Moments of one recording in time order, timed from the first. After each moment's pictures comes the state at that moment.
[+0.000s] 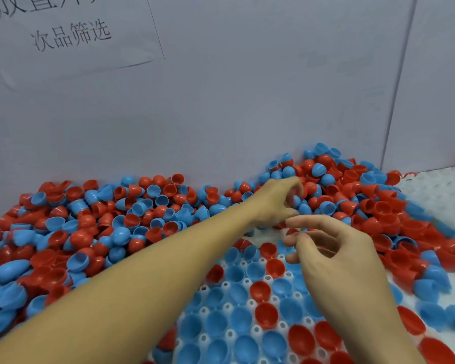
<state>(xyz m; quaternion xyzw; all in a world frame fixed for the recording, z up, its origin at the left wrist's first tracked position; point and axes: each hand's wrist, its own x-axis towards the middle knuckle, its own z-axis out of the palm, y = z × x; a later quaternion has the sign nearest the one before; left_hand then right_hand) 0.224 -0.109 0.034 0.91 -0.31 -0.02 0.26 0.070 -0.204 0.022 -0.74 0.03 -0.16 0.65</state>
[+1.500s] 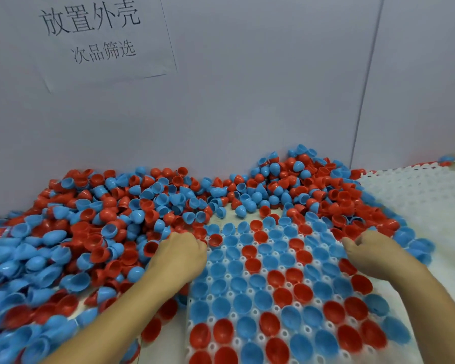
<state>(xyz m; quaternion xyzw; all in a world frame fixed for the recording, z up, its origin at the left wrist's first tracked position) 0.057 -0.001 0.017 1.00 0.05 -0.01 0.06 0.058 -0.312 0.020 -0.95 0.19 0.06 0.24</state>
